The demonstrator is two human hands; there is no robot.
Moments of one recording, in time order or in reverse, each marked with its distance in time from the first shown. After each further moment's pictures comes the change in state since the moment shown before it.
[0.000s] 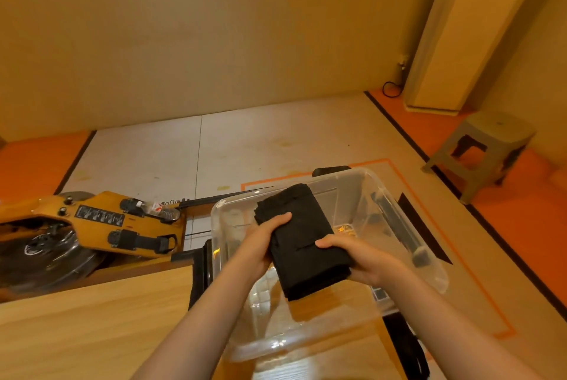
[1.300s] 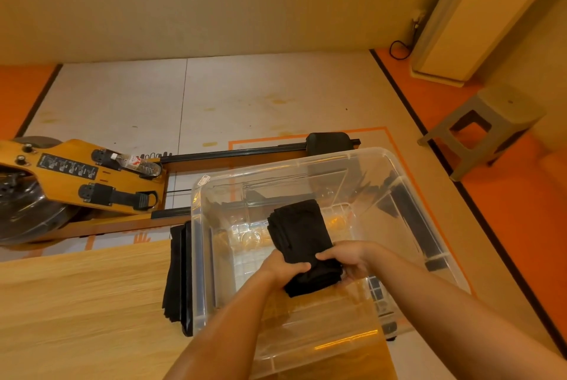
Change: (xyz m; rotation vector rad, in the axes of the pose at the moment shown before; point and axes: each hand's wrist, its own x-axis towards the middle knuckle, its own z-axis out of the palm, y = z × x) left_hand 0.090 -0.117 -0.022 0.703 -0.029 -0.311; right_hand 0.096 0.046 -0.074 -0.443 0.211 0.606
